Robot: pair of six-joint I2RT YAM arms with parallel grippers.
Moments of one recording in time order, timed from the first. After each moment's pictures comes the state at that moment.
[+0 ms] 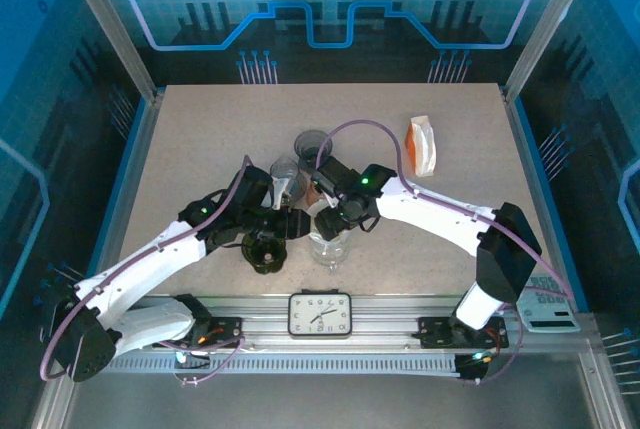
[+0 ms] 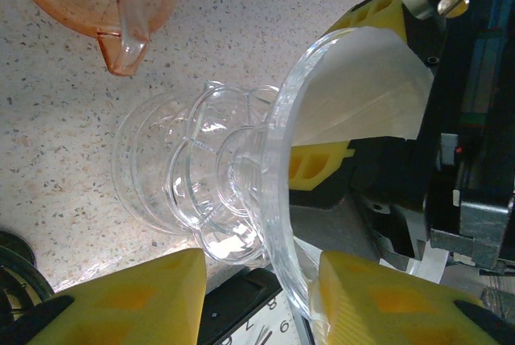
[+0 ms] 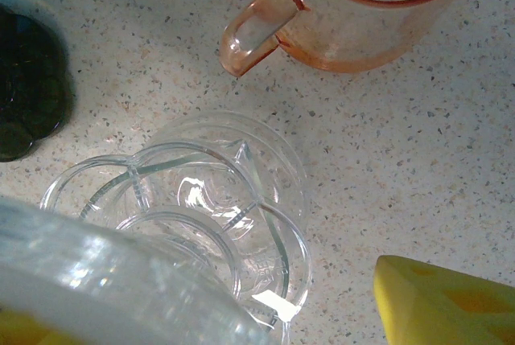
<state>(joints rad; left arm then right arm) -0.63 1.10 0.85 -0.57 0.38 -0.67 0.88 1.65 1.34 -0.95 0.06 0.32</state>
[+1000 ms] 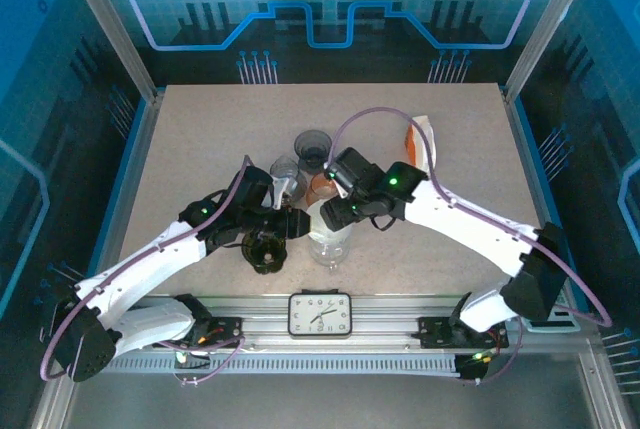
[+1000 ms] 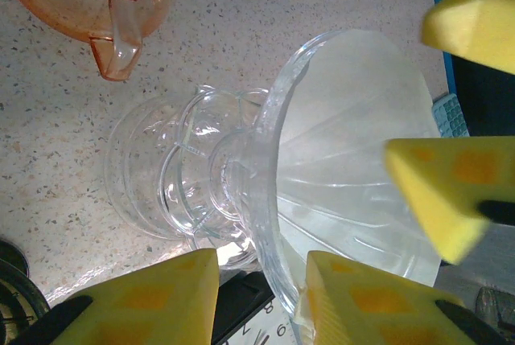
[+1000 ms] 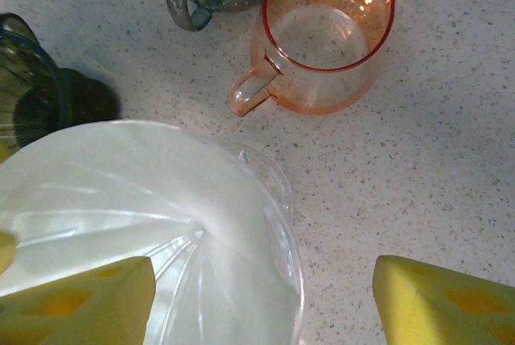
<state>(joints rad) -0.63 1.10 0.84 -0.55 0.39 -0.67 0.89 1.46 1.35 -0.97 0.10 0.33</state>
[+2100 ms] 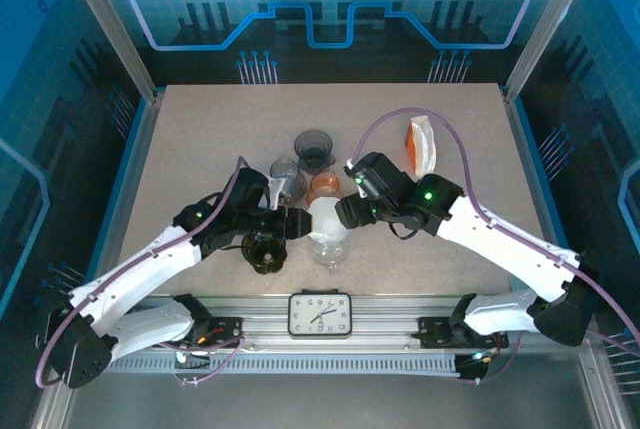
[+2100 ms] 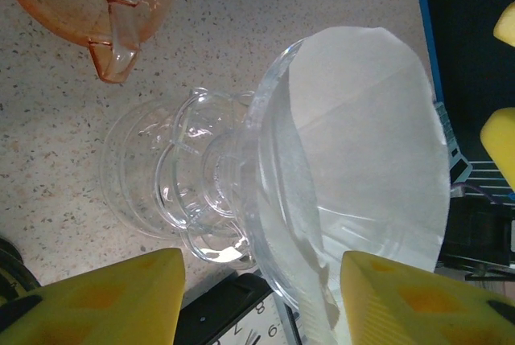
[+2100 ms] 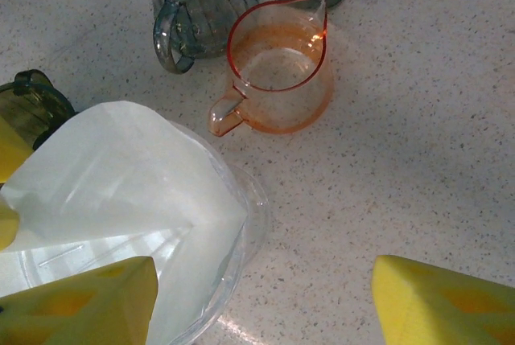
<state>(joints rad) -0.63 1.05 0.83 -0.54 0.39 -0.69 0.88 1.28 1.26 -0.92 0.18 0.38</state>
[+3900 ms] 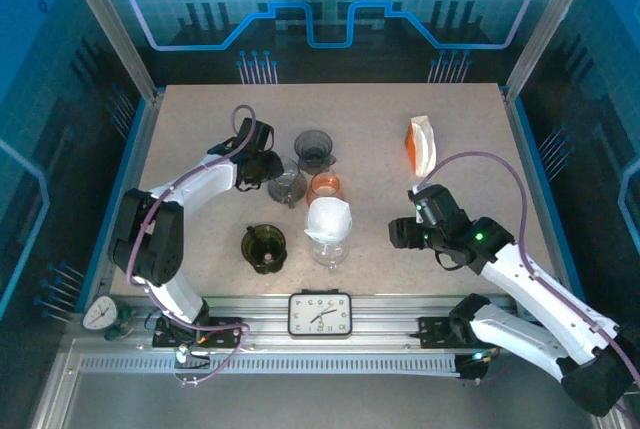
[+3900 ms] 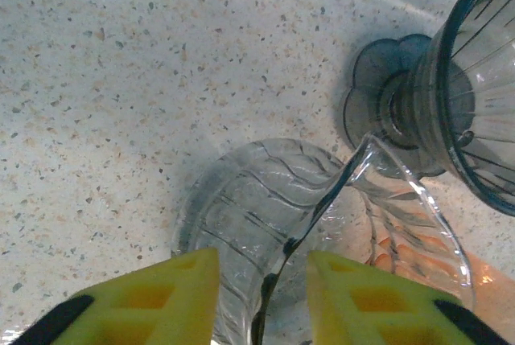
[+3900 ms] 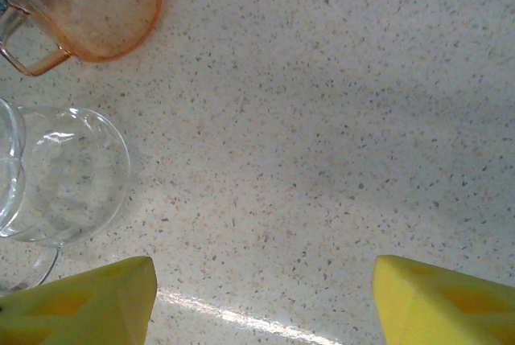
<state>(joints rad) -0.30 1.69 1.15 -0.48 0.00 -0.66 0.60 0.87 0.76 -0.86 0.12 0.45</state>
